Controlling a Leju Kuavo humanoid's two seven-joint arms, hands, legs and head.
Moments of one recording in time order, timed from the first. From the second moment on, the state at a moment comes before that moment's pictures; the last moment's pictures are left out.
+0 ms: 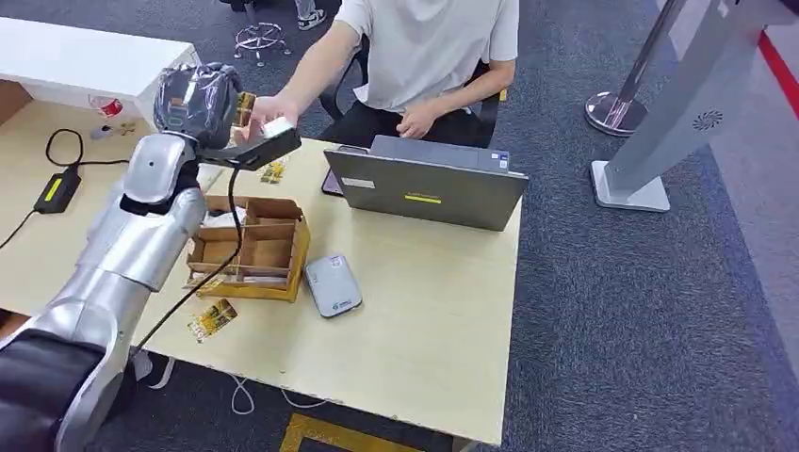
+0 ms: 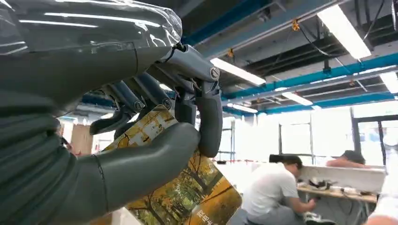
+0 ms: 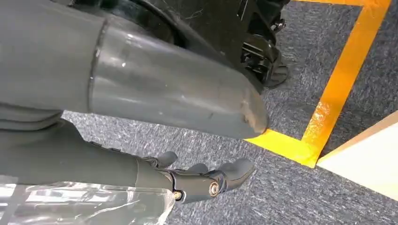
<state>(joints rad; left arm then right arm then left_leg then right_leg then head) -0.96 0.22 -0.31 -0.84 -1.18 0.25 0.03 -0.09 0.05 -0.18 -0.20 0.23 0.09 -0.27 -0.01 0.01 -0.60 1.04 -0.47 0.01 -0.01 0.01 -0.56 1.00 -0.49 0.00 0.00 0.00</state>
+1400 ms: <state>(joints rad) -1.04 0.24 -0.34 -0.63 -1.13 0.23 0.02 -0.08 0.07 -0.19 -0.20 0.24 0.09 -0.27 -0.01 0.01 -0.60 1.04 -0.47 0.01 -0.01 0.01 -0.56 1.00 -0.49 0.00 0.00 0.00</state>
